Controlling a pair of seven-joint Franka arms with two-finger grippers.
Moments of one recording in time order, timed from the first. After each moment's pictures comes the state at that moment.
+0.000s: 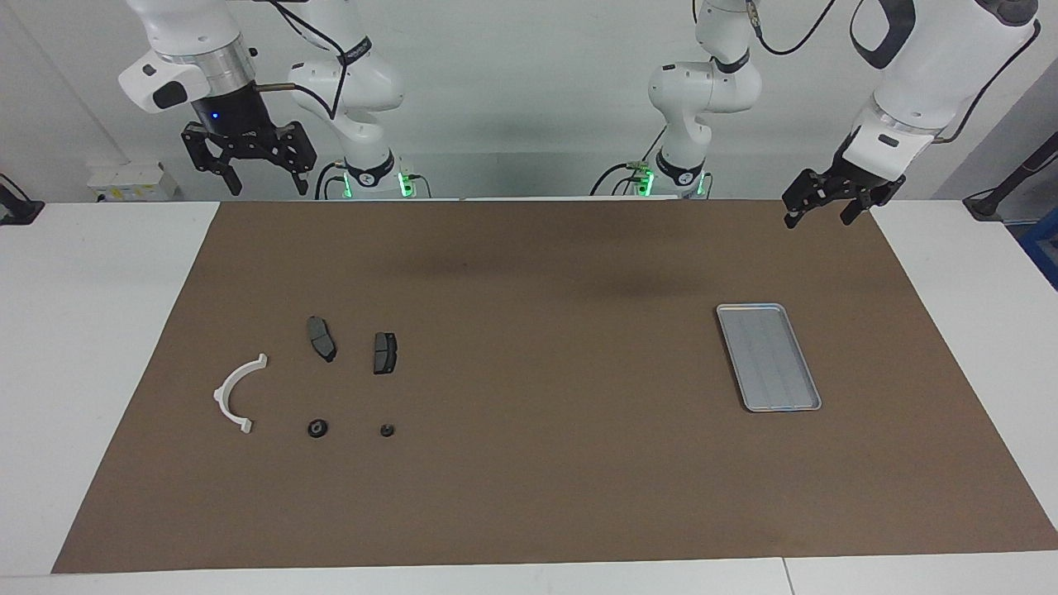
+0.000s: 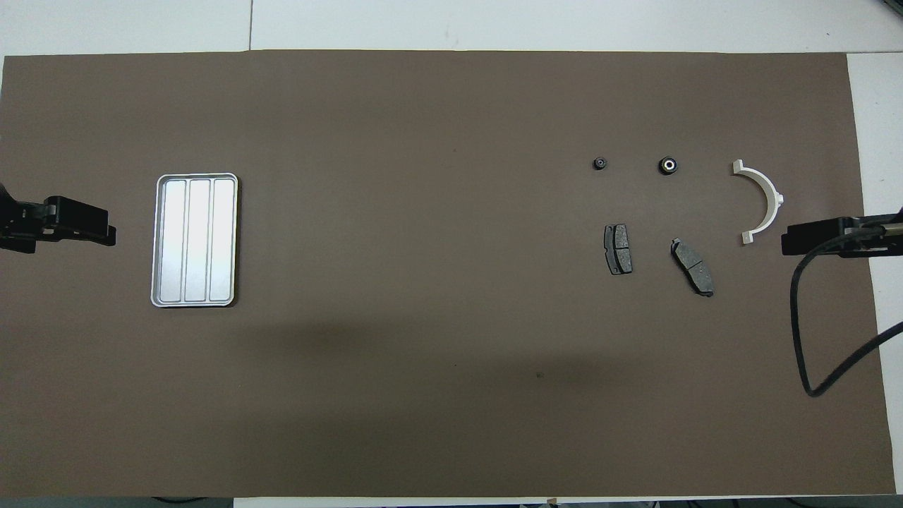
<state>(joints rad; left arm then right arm) -0.11 -0.04 0.07 -1.63 -0.02 1.54 -0.05 -0.02 -0.16 0.05 -1.68 0.00 1.57 0.05</state>
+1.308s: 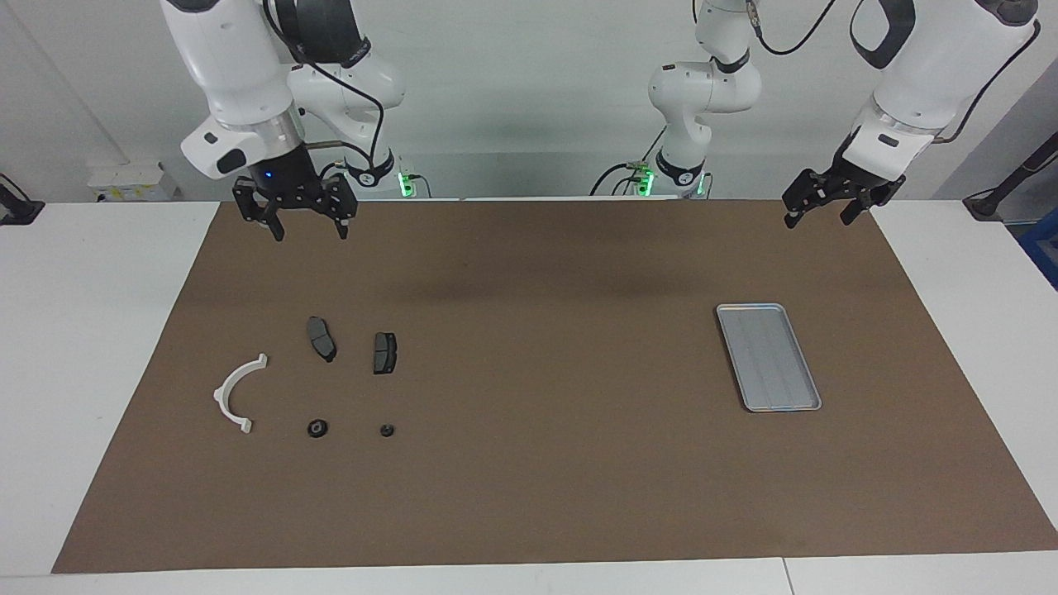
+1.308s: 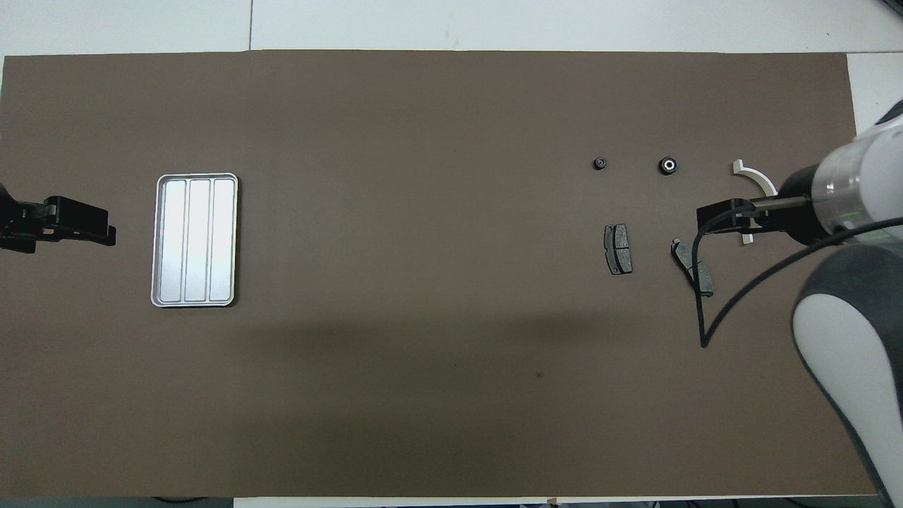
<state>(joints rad) -0.11 -0.04 0.07 -1.63 -0.02 1.54 -0.05 0.07 -0.03 0.06 -1.76 0.00 1.78 0.12</state>
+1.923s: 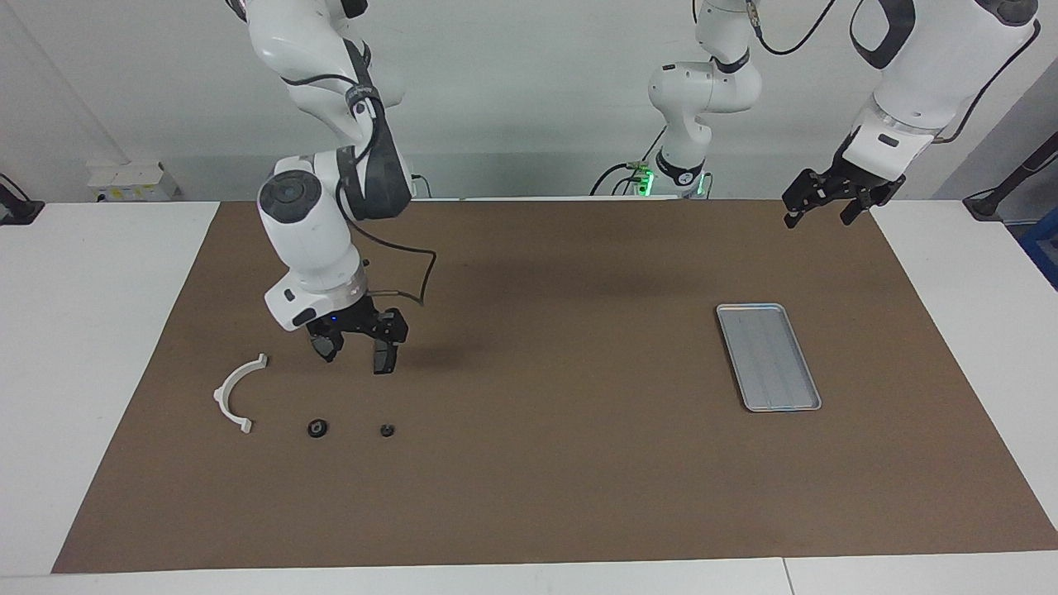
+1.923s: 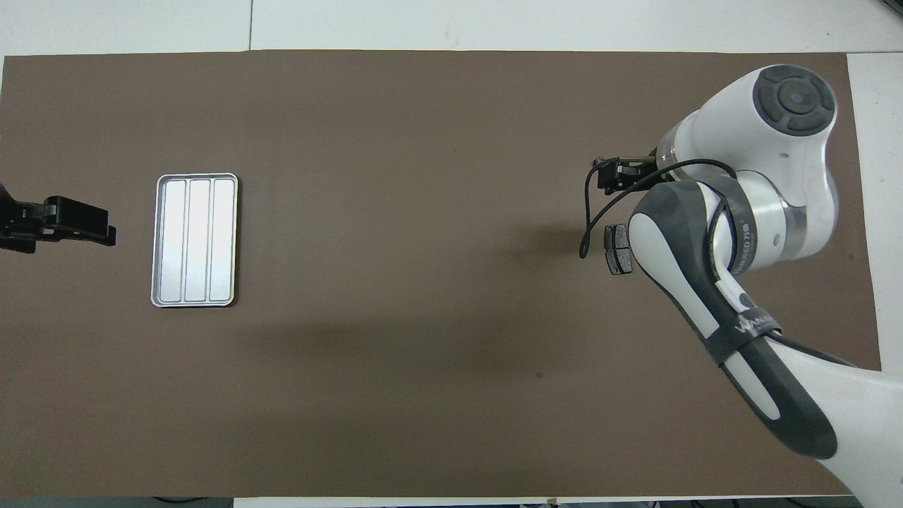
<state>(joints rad) -0.11 -0.04 0.07 -1.63 -0.02 1.54 -0.05 0.12 0.33 0.06 -1.73 -0.04 2.07 0.32</state>
